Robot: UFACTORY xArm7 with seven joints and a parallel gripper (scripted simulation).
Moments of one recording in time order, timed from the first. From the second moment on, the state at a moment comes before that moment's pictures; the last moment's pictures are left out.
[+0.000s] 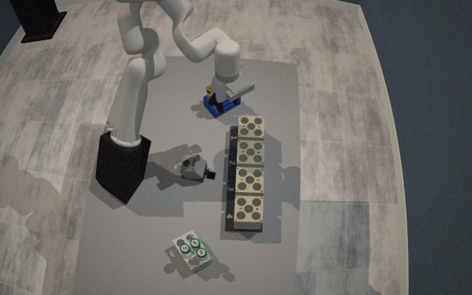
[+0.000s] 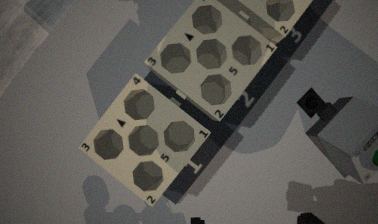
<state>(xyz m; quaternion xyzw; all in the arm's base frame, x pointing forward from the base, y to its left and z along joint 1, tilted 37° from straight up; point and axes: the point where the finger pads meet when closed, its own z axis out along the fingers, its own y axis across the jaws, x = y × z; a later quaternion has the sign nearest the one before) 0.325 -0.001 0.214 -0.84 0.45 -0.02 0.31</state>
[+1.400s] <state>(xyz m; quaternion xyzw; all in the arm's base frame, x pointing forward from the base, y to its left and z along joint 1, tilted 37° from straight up) 0.277 0.127 0.276 -0.84 0.45 -0.02 0.31</state>
